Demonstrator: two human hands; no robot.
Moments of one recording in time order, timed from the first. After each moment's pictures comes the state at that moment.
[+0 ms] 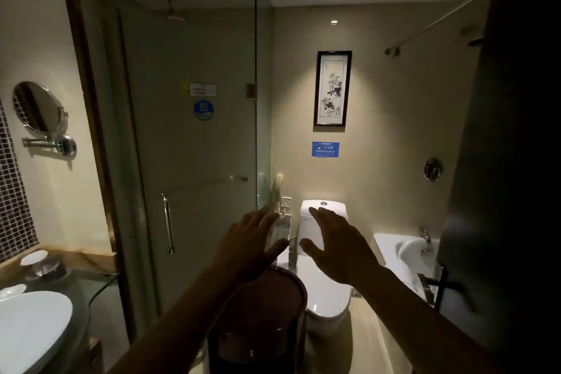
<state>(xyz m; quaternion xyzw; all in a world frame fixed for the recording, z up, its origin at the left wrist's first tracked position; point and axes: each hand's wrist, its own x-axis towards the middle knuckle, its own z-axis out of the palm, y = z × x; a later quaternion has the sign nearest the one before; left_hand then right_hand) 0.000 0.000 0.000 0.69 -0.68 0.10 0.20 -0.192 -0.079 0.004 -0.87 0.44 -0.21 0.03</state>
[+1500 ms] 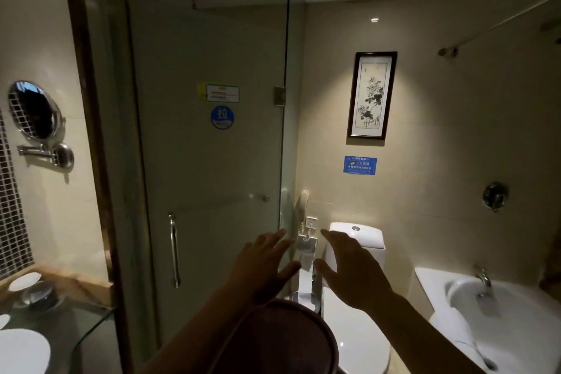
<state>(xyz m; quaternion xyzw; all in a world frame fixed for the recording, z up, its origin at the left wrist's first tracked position) 0.129 -0.181 -0.025 0.73 -0.66 0.08 0.15 -0.063 -0.258 -0.012 -0.89 0.41 -0.22 0.05</state>
